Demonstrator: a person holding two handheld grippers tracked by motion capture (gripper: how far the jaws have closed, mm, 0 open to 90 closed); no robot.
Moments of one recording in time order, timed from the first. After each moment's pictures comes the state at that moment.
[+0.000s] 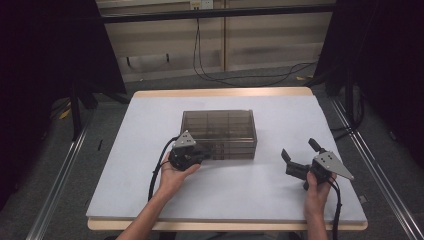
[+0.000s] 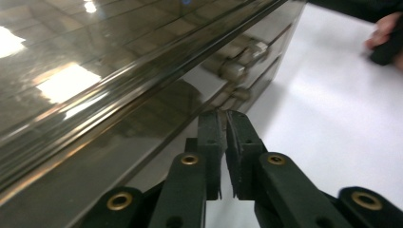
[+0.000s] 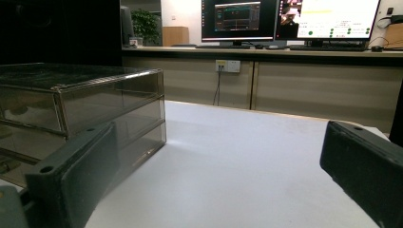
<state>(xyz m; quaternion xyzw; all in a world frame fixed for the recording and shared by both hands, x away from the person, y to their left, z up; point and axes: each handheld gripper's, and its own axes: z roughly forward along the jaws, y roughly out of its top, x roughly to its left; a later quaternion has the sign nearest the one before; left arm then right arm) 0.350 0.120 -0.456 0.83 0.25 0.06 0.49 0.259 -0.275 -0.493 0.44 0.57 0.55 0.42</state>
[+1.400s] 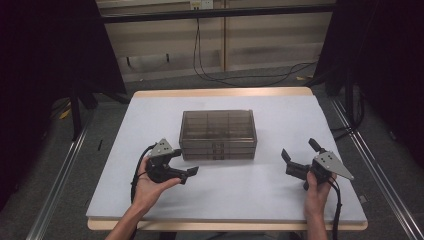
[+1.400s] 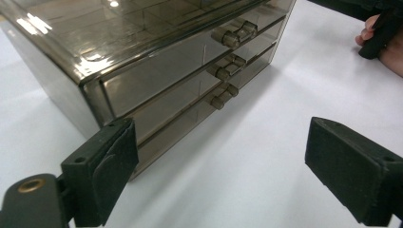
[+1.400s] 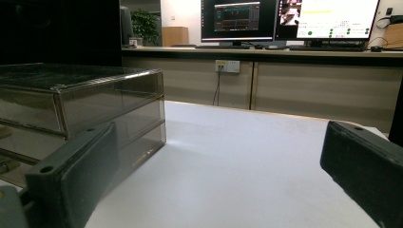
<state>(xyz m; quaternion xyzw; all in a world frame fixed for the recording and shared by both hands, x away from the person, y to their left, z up) 0.312 0.174 -0.433 0.83 0.29 0.09 0.47 0.259 -0.275 -0.493 0.44 0.57 0.55 0.42</state>
